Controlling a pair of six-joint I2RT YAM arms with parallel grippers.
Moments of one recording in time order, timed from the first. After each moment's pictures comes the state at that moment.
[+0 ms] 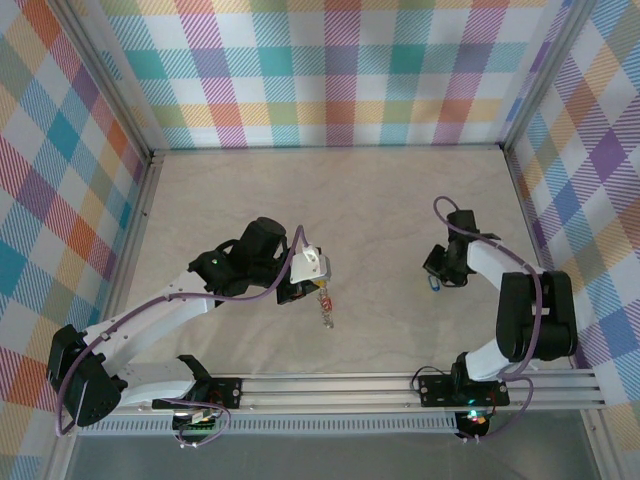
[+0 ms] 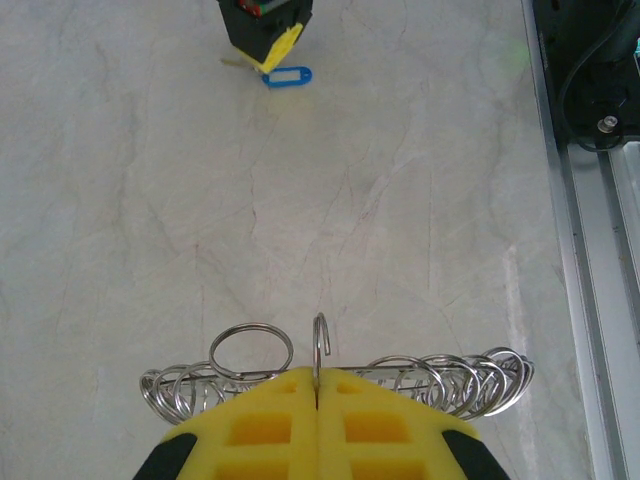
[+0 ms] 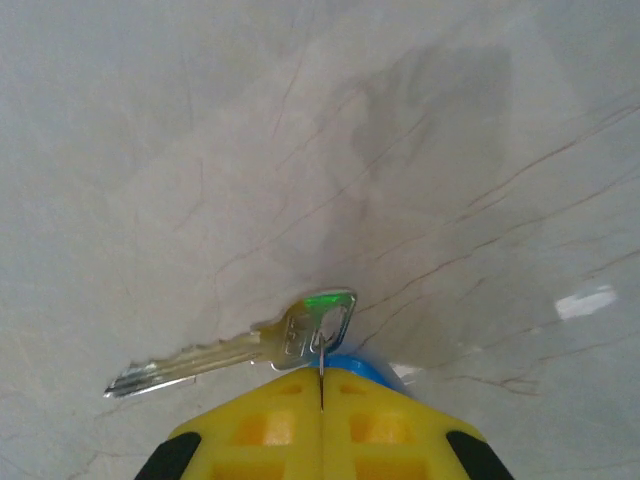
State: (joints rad) left arm -0.76 1.18 0.96 -0.54 0.43 0.56; right arm 0.04 1.51 0.79 -0.57 -0.13 0.59
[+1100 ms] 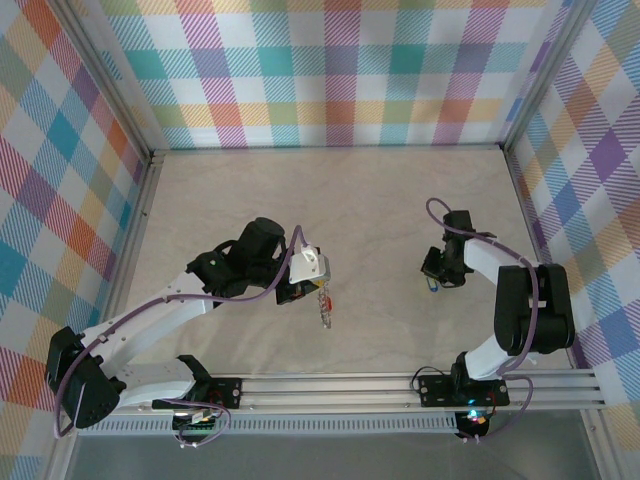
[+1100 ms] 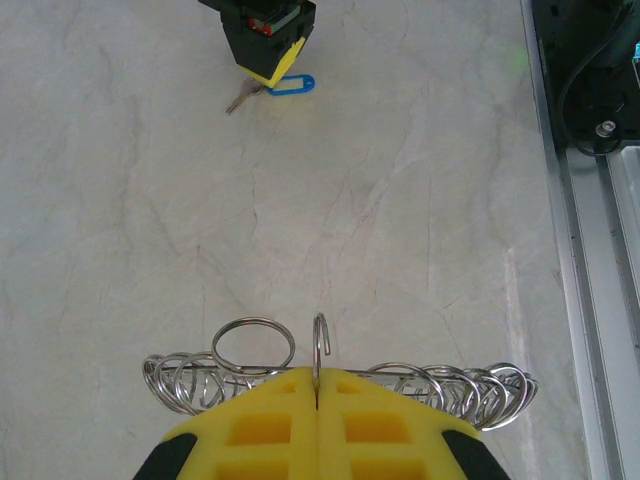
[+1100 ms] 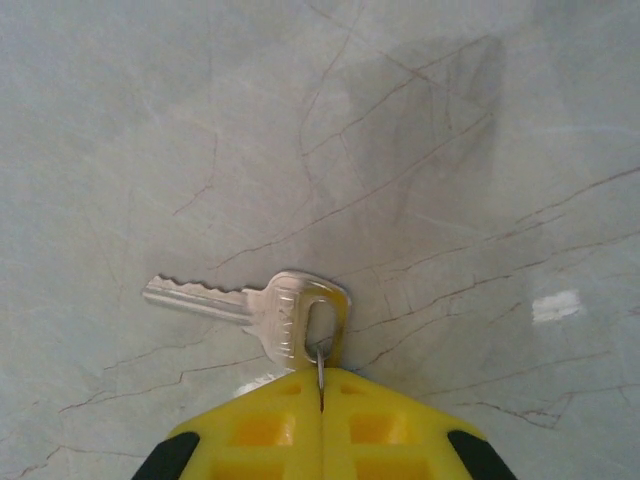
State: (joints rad) left arm -0.76 1.17 0.96 -0.54 0.43 0.55; right arm 0.05 1.55 0.81 -0.58 -0.12 0.49
